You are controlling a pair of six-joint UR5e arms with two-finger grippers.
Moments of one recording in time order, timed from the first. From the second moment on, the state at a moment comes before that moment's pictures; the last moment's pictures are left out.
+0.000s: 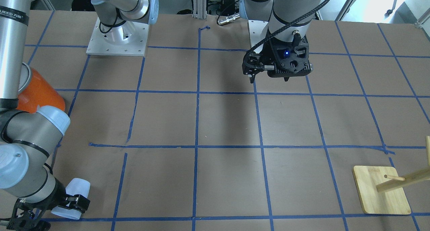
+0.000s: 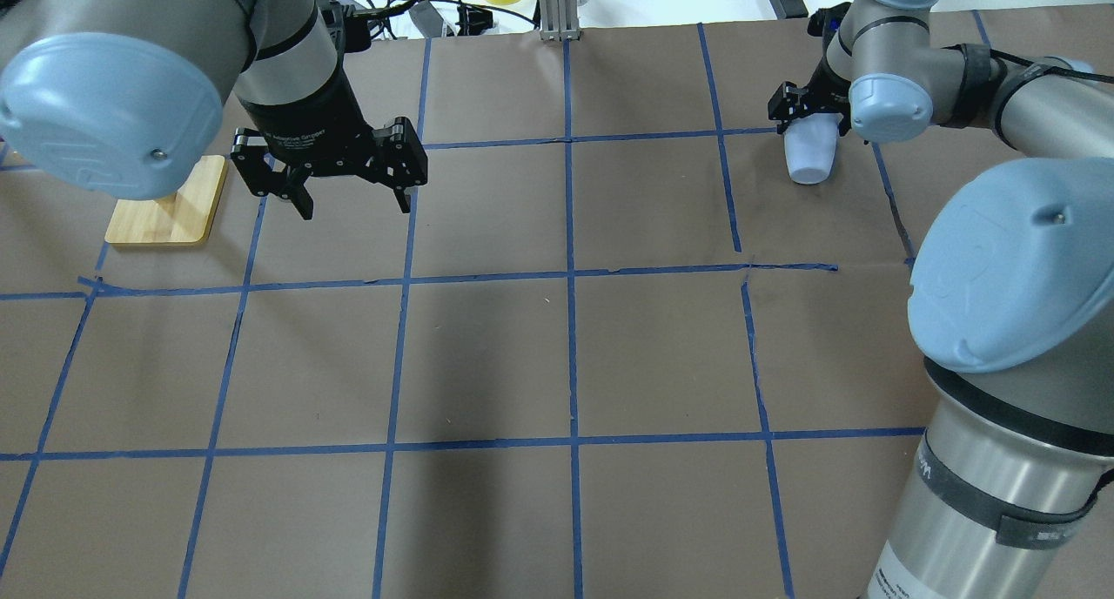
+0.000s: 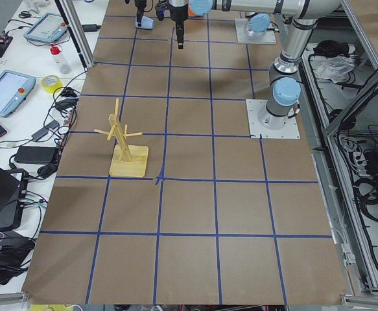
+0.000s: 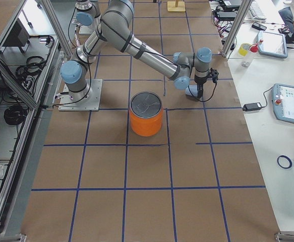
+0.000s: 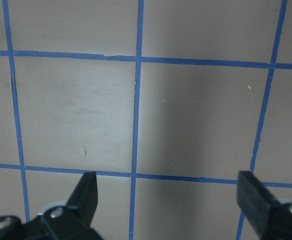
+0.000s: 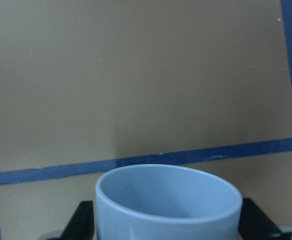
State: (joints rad) left arm -1.70 -1.61 -1.57 -1.57 1.62 -0.20; right arm 1.39 -0.85 1.40 -2.29 -1.55 -0.06
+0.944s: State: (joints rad) left arm -1.70 -1.61 -1.59 -1.54 1.62 -0.19; right arm 1.40 -0.87 1.41 -2.27 -1.56 -0.04
